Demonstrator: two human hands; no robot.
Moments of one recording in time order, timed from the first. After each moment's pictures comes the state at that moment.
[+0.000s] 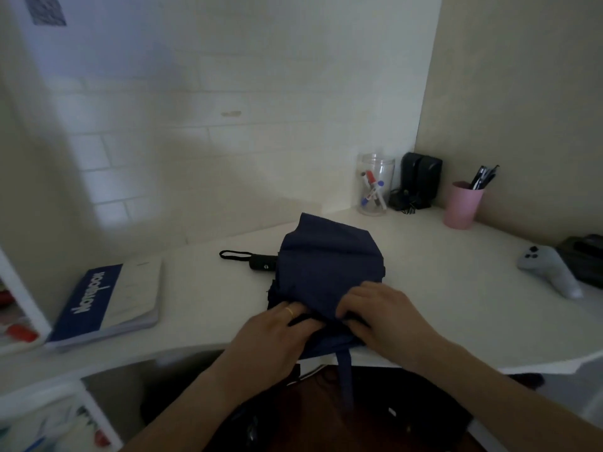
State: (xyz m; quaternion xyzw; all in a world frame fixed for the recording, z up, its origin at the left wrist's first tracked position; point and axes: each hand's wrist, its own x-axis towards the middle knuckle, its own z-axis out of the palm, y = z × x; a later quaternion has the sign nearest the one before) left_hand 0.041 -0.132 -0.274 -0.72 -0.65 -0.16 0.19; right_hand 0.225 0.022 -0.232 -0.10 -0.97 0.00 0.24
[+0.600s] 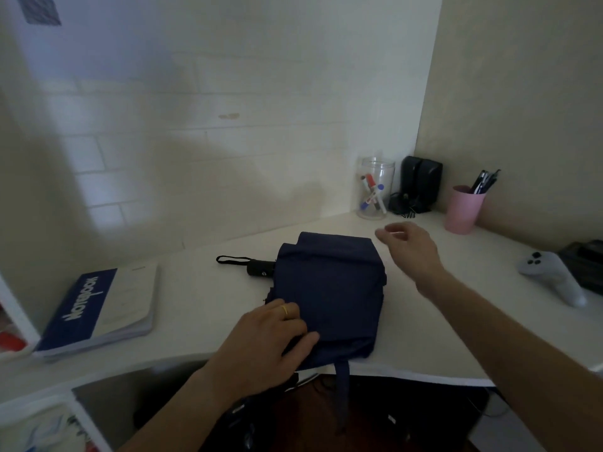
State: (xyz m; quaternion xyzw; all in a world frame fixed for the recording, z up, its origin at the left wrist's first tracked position) left_hand 0.036 -0.129 -0.258 -0.70 -0.67 -0.21 0.14; right_hand 0.194 0.108 -0.183 -0.44 -0.73 0.38 0.37
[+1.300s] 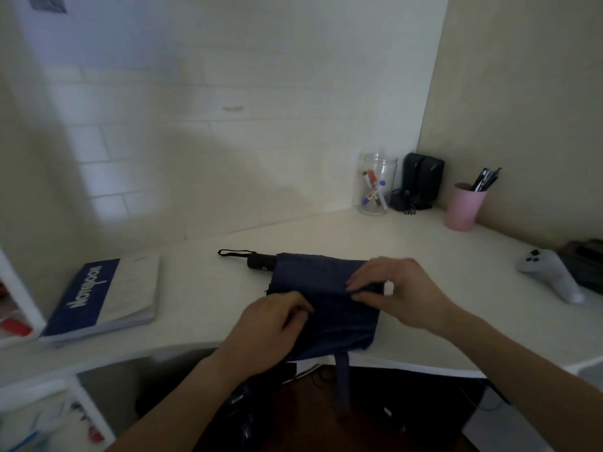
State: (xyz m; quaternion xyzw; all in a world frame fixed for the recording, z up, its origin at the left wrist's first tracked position) left_hand 0.040 -0.124 -0.253 -0.59 -0.74 -0.31 -0.02; right_hand 0.228 0.063 -0.208 -0.07 -0.93 0.22 0.29
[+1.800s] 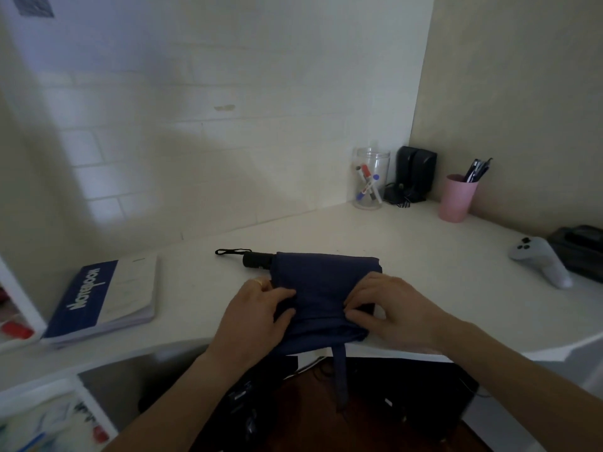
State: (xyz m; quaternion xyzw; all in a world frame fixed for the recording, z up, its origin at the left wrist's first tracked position) left_hand 0.030 -0.127 -0.263 -0.57 -0.77 -0.25 0.13; right_hand 0.240 0.048 -0.230 -0.08 -0.97 0.10 0.18
